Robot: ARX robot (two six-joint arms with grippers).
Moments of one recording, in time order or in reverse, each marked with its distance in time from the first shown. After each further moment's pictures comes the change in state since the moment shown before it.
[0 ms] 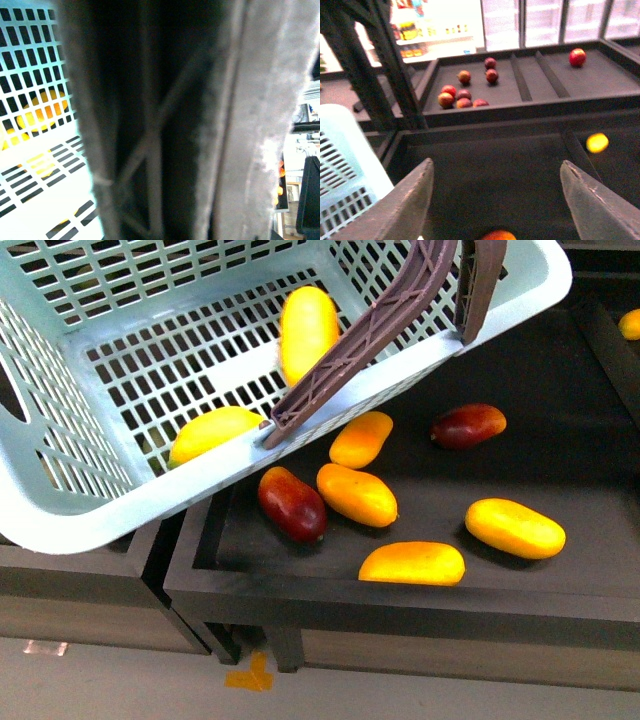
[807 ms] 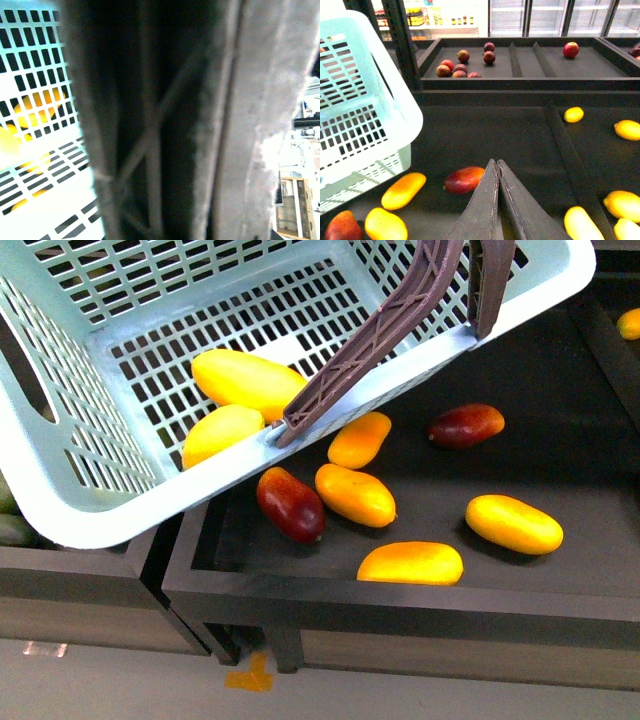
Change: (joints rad) left arm -0.003 0.000 0.000 0.000 0.015 -0.008; right arm -0.165 -0.494 -0.630 0.109 -0.179 -0.085
